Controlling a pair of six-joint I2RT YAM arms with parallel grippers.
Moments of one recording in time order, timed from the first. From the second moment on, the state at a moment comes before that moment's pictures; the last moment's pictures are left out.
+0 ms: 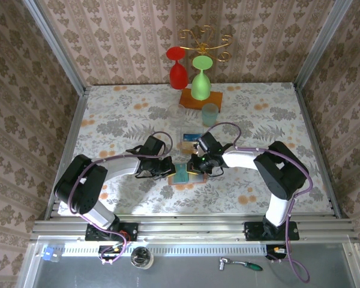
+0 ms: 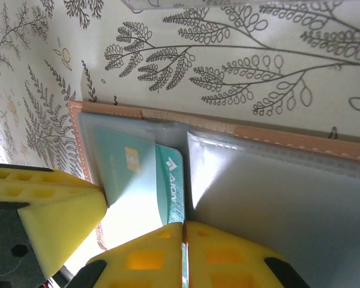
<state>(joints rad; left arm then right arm) -0.63 1.58 0.73 -0.23 0.44 -0.85 0.63 1.79 0.92 -0.16 -0.45 0.82</state>
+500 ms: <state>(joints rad) -0.63 1.58 0.74 -0.26 0.44 -0.85 0.60 1.76 0.91 -0.16 -0.48 0.82</state>
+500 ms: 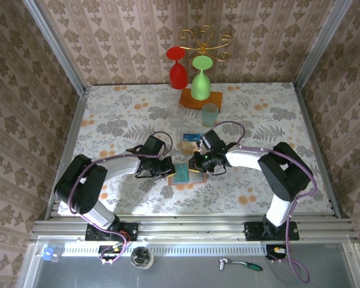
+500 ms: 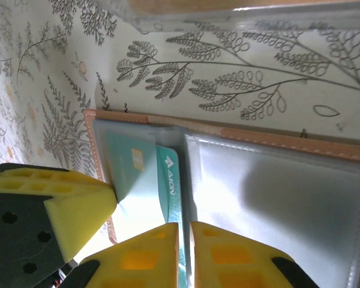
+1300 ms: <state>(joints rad) -0.65 1.61 0.77 -0.27 0.44 -0.85 0.61 1.82 0.92 -0.13 -0.55 0.82</state>
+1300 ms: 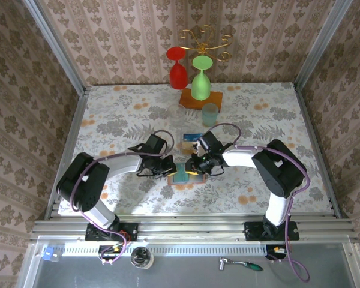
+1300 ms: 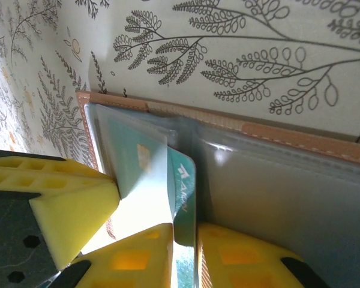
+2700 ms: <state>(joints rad) -0.64 1.61 0.77 -0.27 0.44 -0.85 0.61 1.79 0.91 -0.11 -0.55 0.82</state>
